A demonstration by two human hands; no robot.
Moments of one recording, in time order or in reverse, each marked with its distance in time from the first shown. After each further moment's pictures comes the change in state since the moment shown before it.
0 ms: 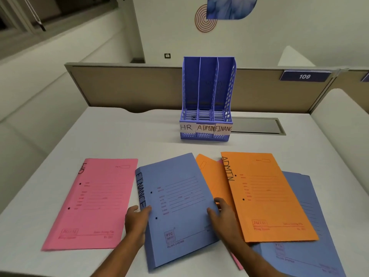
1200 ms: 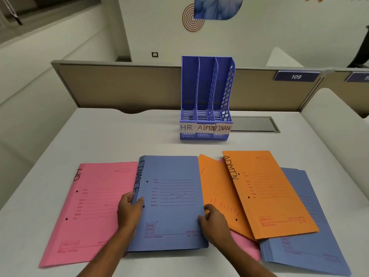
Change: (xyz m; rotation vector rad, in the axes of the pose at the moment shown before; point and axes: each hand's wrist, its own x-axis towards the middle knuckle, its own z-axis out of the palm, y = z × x) left_hand 0.049 0.032 -0.033 0.078 -0.049 0.255; right_hand -0.016 -0.027 0.054 -0.198 -0.090 0.095
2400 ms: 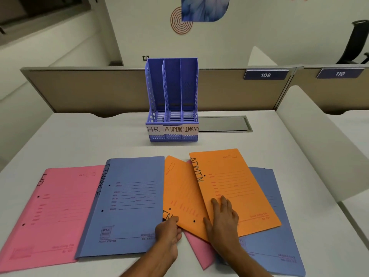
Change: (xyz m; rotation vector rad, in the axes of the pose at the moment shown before) left_hand -0.180 0.033 0.195 -0.299 -0.156 -0.598; right_hand 0.017 0.125 -0.113 -0.486 0.207 -0.149
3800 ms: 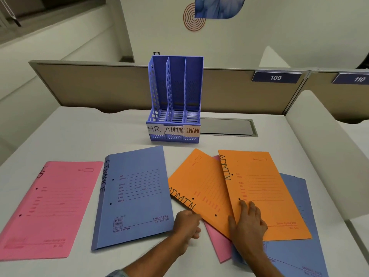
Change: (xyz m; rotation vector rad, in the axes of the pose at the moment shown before) left_hand -0.012 -0.002 0.067 0.440 -0.254 0.218; right_hand 0.036 0.080 -0.022 -0.045 0.085 0.234
